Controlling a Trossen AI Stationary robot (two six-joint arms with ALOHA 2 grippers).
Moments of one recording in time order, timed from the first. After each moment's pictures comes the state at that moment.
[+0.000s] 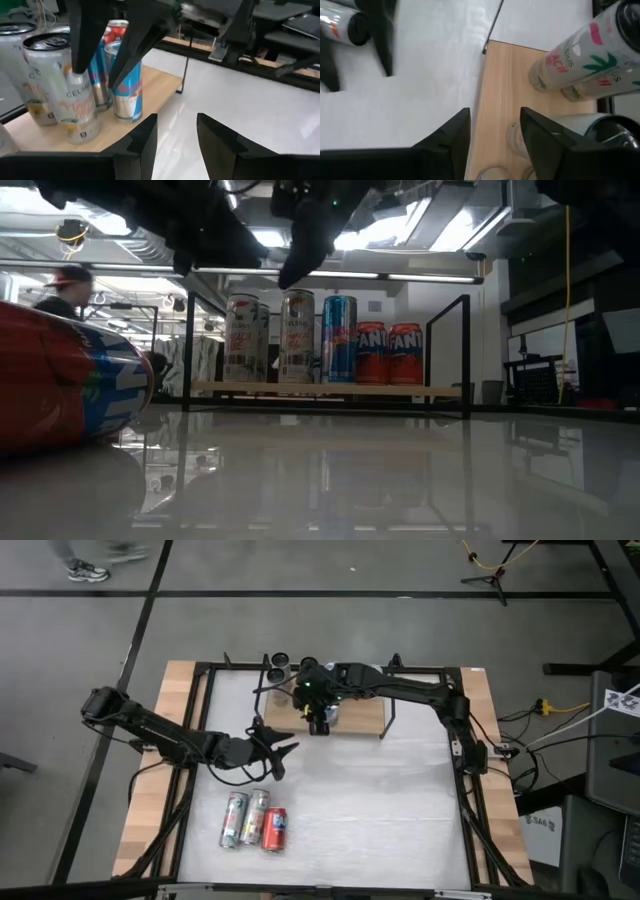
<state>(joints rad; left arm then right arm) -0.25 1.21 0.57 0.29 -0.69 -0.32 -0.18 2.11 2.11 -0.95 -0.08 -0.34</state>
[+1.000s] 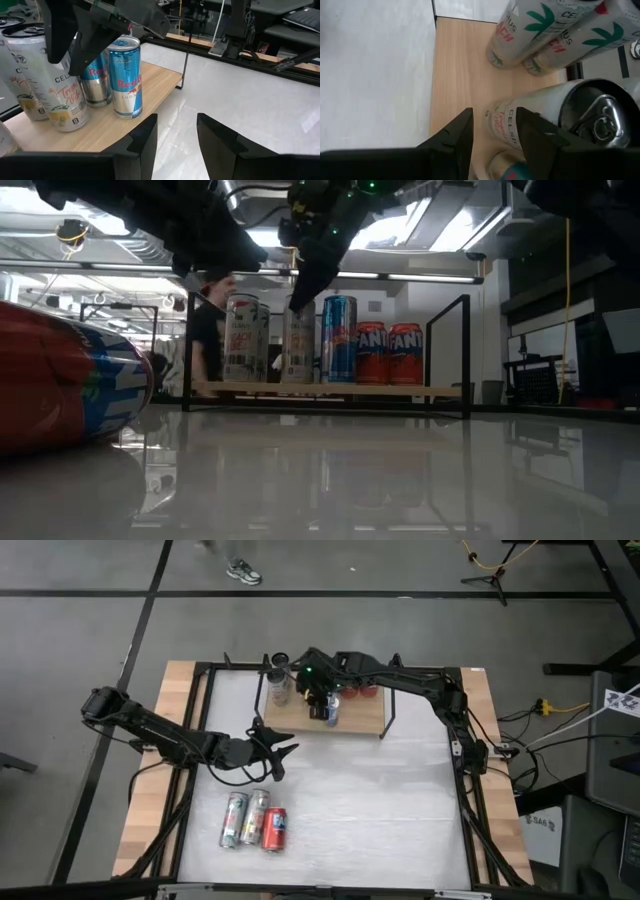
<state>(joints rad) -0.25 1.21 0.57 0.27 -0.69 -0.32 -0.28 2.14 2.11 -0.94 -0.02 -0.35</state>
